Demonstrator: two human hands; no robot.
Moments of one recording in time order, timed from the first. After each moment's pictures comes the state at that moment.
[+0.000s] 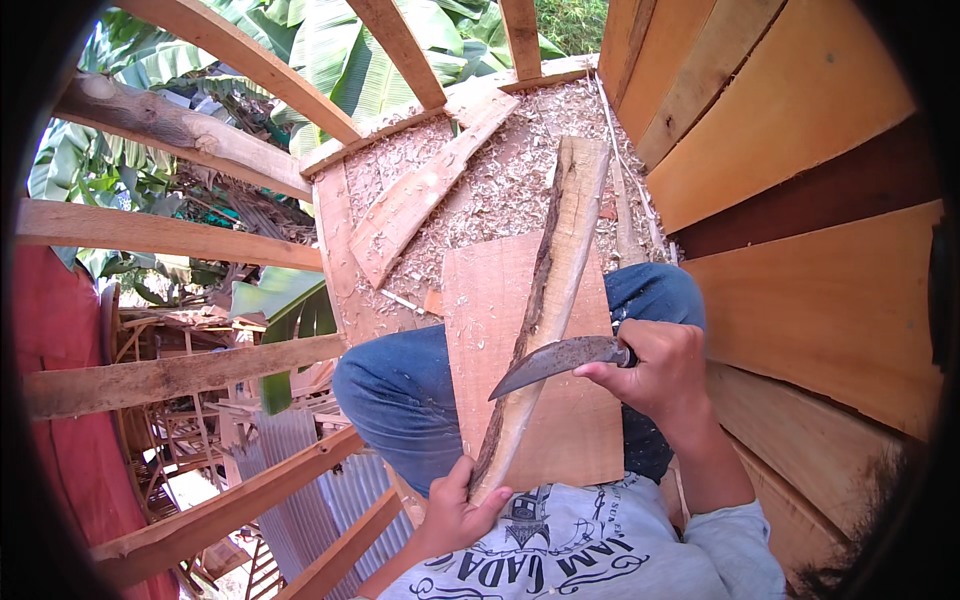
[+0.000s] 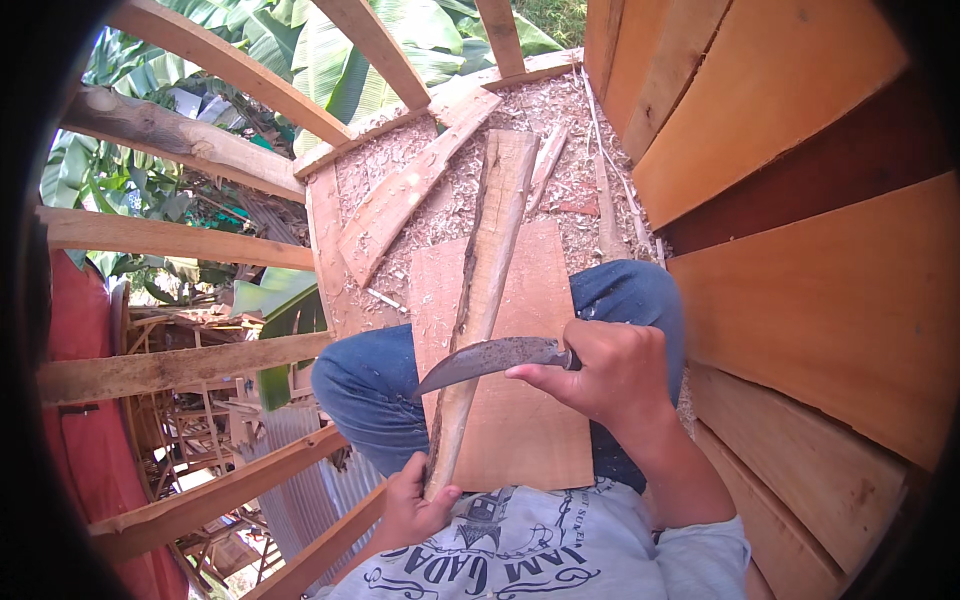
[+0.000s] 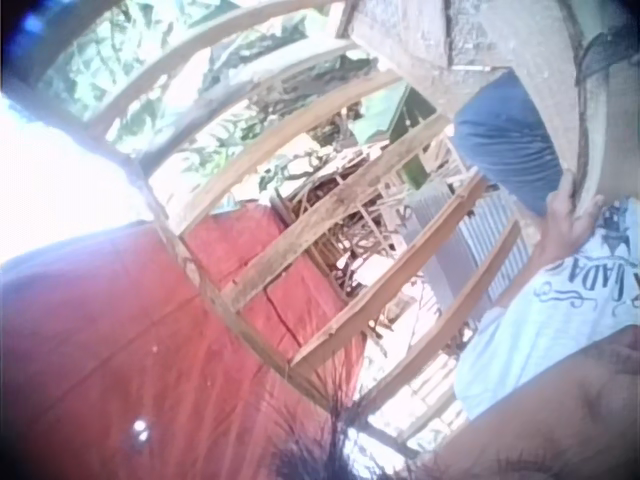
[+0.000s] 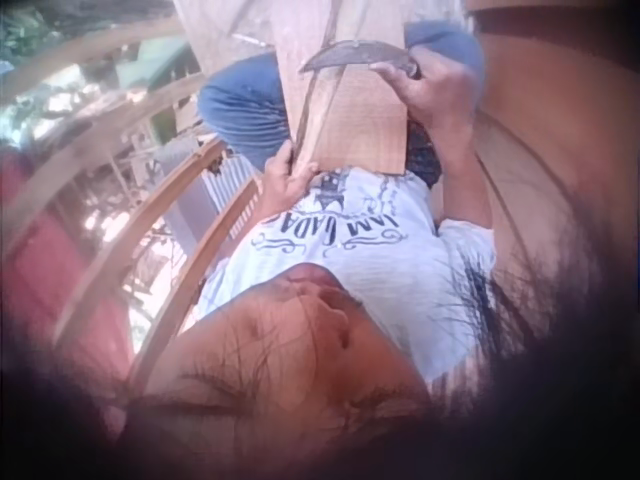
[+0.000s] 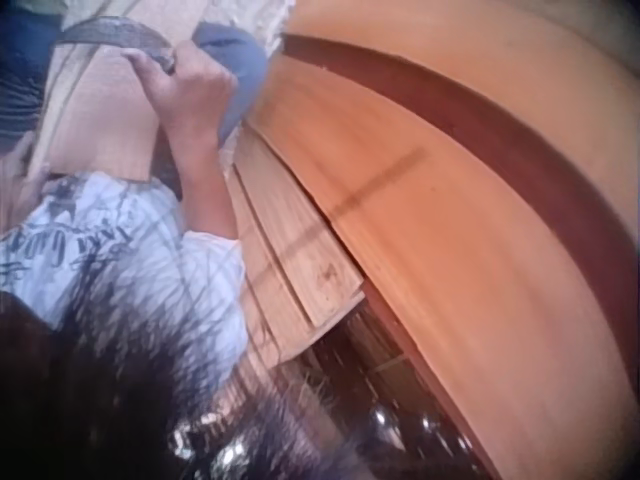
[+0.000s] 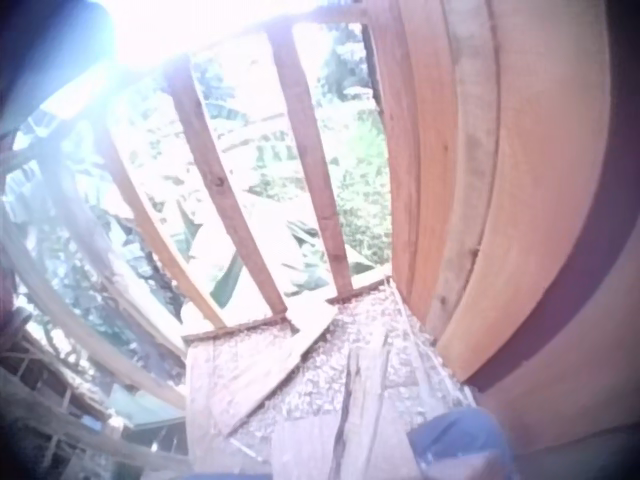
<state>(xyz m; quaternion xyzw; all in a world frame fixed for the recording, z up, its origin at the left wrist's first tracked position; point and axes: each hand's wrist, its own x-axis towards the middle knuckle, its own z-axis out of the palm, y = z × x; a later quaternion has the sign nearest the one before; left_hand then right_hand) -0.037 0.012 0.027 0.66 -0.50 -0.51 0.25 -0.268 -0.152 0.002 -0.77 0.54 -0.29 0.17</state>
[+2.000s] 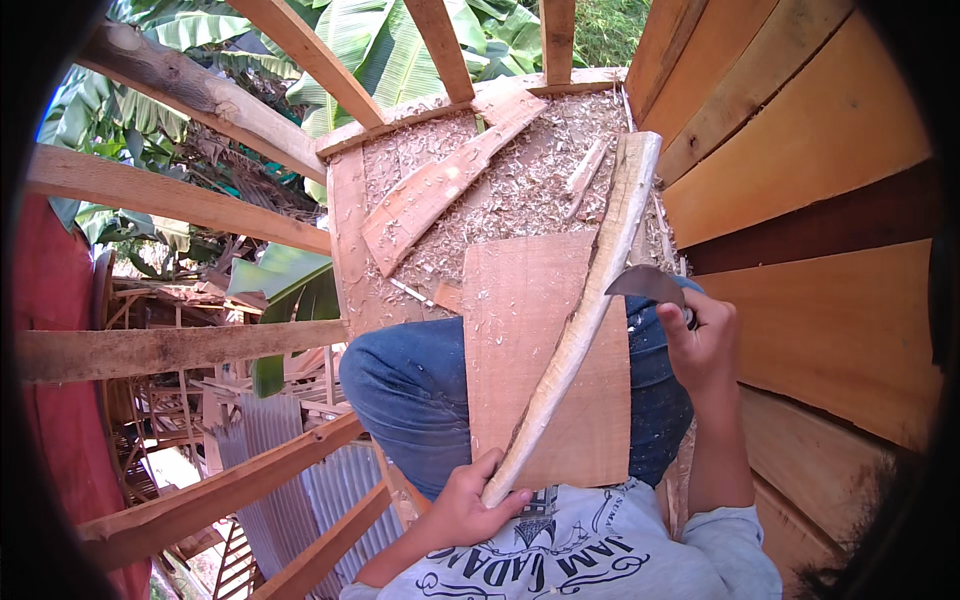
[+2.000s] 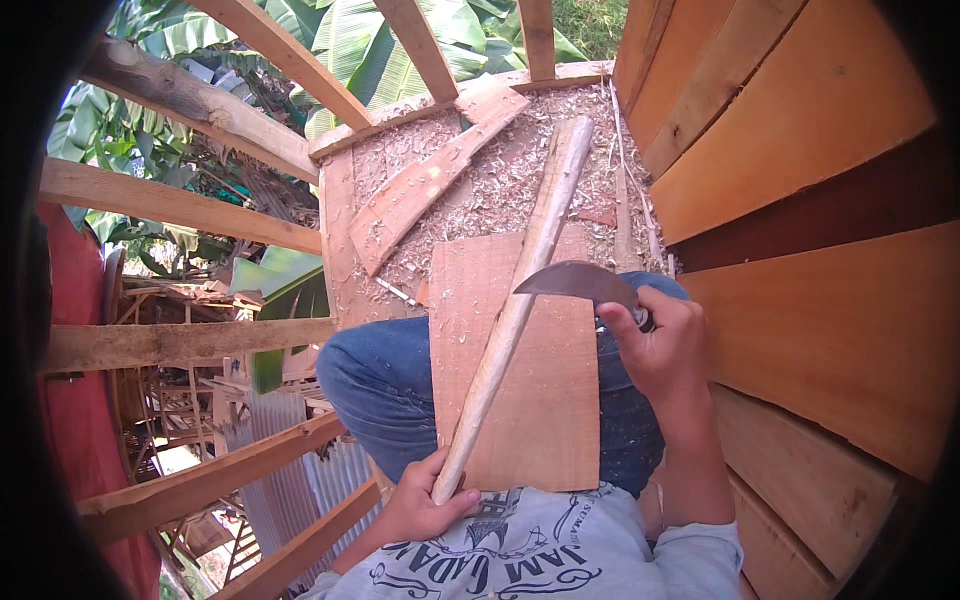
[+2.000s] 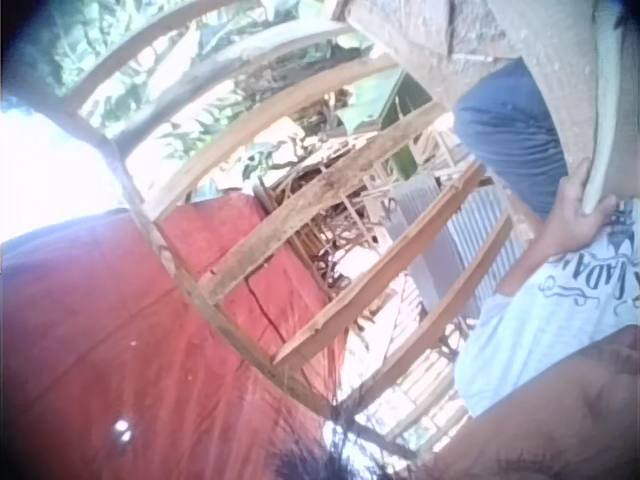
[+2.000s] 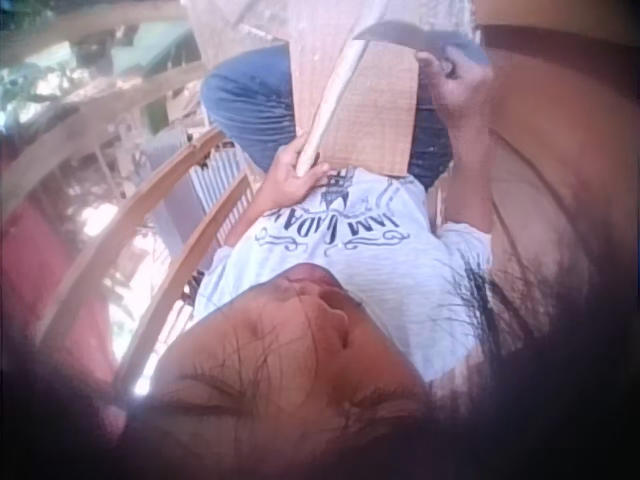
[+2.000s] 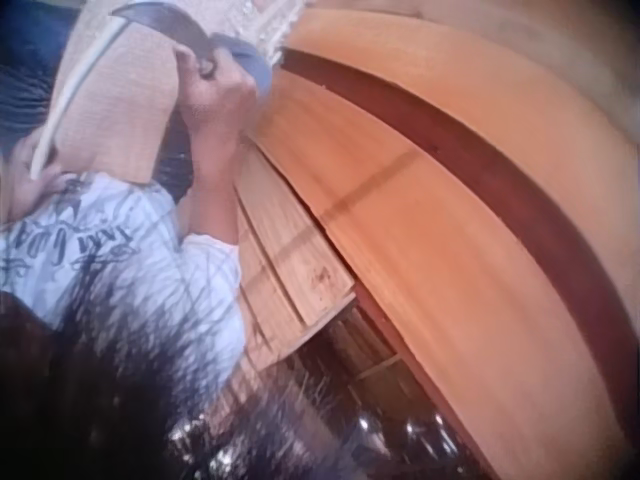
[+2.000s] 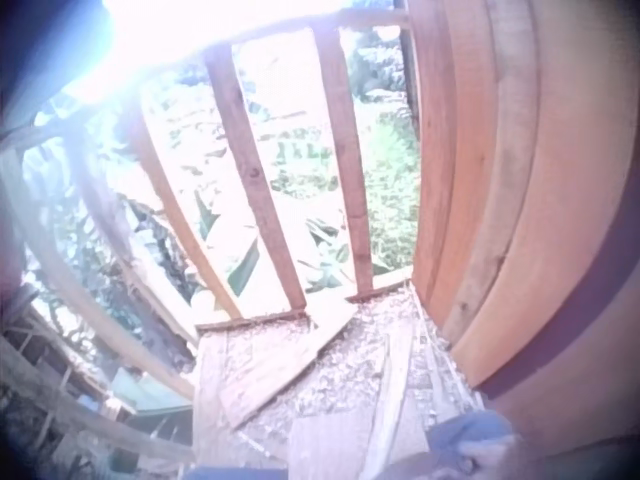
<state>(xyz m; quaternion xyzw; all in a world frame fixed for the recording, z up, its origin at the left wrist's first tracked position) -0.033 -0.009 0.040 0.60 -0.43 -0.64 0.22 -0.284 -0.174 -0.002 -0.67 0.61 -0.32 0.28</state>
